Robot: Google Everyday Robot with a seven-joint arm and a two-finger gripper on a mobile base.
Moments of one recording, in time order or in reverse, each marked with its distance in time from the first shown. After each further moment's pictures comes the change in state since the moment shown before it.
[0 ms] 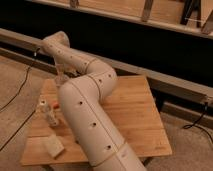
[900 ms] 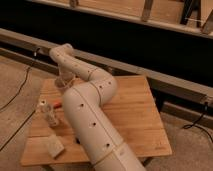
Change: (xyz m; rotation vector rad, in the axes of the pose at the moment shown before) arm 0.011 0.014 0.033 -0.095 0.049 -0.020
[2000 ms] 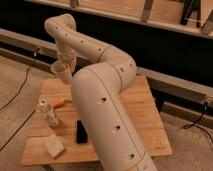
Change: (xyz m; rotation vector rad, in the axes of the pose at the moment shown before) arm 0.069 -0.034 -0.157 0.018 0.022 -0.049
